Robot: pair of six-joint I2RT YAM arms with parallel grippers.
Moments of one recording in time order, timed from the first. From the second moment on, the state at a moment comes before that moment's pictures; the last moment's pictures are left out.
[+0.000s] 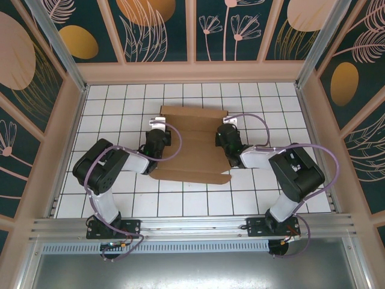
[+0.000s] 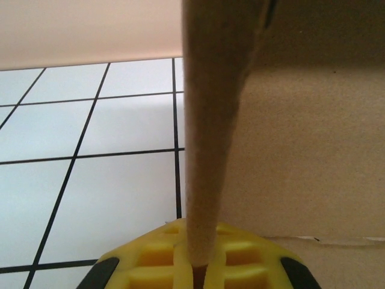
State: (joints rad) left arm -0.56 1.83 0.65 0.83 -0.46 -0.17; right arm 0.61 1.66 0.72 0.32 0.44 0.36
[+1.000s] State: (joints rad) left arm -0.57 1.26 0.40 0.77 -0.28 -0.27; right arm 0.56 1.46 0.60 0.45 0.27 0.25
